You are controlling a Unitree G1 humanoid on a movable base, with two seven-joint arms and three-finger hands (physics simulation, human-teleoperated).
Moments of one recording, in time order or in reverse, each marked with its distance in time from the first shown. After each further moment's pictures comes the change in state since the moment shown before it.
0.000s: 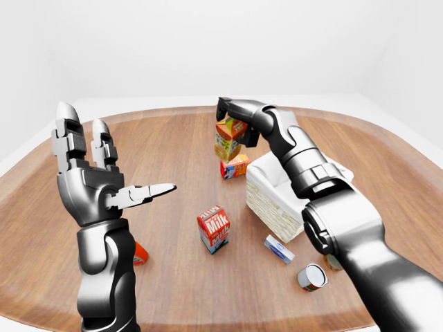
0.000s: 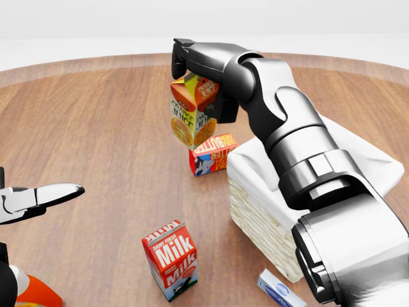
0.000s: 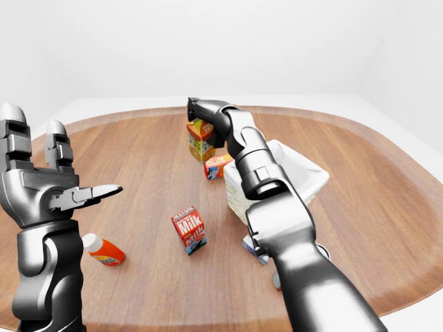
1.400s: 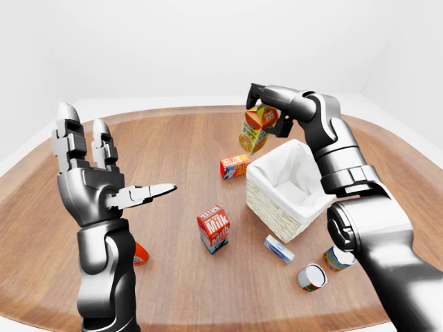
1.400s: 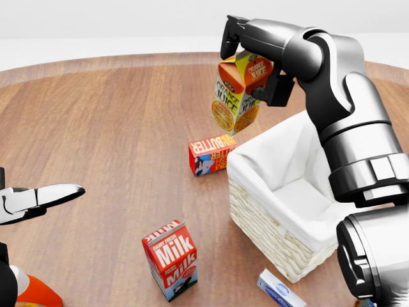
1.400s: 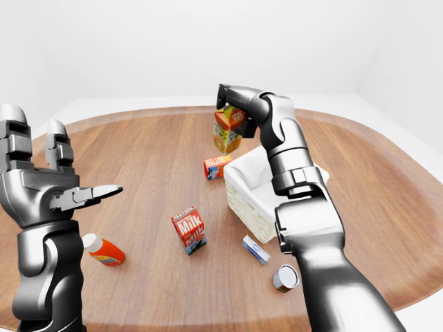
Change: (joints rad) left arm 0.002 -0.001 -0.001 0.000 0.001 0.000 -0.001; right arm 0.078 -0.172 -0.066 -0.232 0.038 0.033 0.181
